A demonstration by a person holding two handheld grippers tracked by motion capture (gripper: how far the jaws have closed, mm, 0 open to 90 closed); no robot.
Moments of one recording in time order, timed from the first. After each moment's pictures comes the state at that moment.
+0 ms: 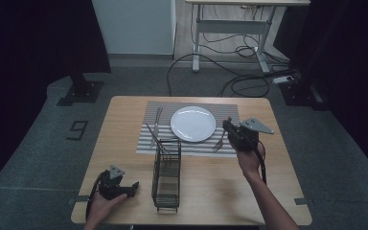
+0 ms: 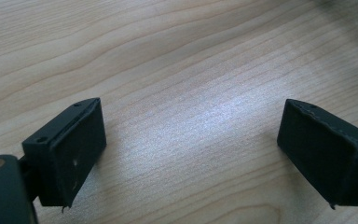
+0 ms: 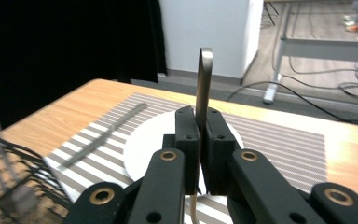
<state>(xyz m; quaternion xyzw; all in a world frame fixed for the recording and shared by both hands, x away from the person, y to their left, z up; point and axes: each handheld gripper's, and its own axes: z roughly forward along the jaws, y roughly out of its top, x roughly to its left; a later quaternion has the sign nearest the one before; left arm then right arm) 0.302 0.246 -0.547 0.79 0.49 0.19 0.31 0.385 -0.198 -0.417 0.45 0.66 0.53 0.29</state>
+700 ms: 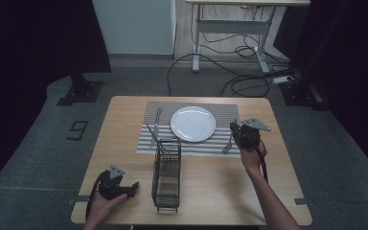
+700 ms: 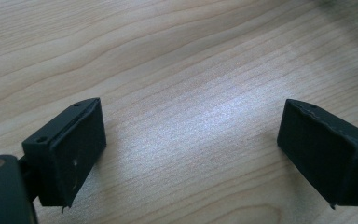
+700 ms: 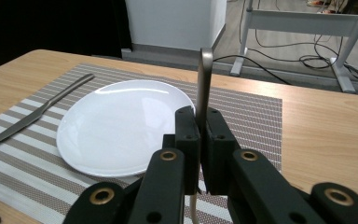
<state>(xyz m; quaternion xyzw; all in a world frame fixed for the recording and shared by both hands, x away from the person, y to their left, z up) 0.302 0.246 -0.547 0.79 0.49 0.19 0.31 0.418 -0.216 -0.455 0.49 0.67 0.47 0.31</state>
